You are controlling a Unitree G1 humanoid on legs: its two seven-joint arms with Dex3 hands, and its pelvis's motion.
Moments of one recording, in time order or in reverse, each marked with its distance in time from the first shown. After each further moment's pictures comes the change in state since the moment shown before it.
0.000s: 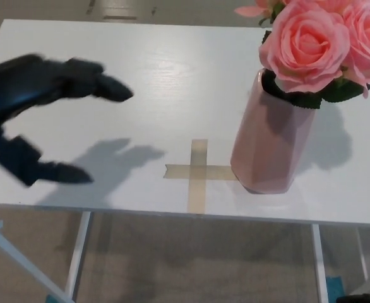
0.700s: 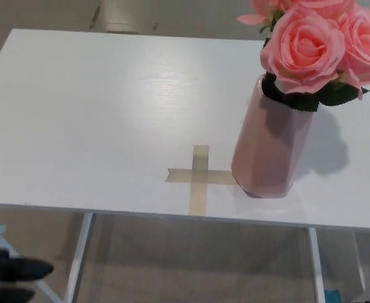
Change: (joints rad) left_arm 0.822 -0.326 0.397 0.010 -0.230 -0.252 -0.057; right_arm 0.021 0.001 0.001 0.004 0.001 -0.003 -0.006
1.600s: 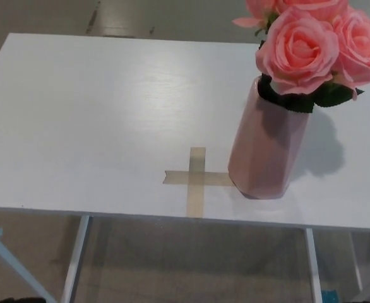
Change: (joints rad) left_arm -0.385 -0.013 -0.229 1.107 0.140 -0.128 0.408; right_arm 0.003 0.019 -0.041 -0.002 0.004 -0.008 -0.007
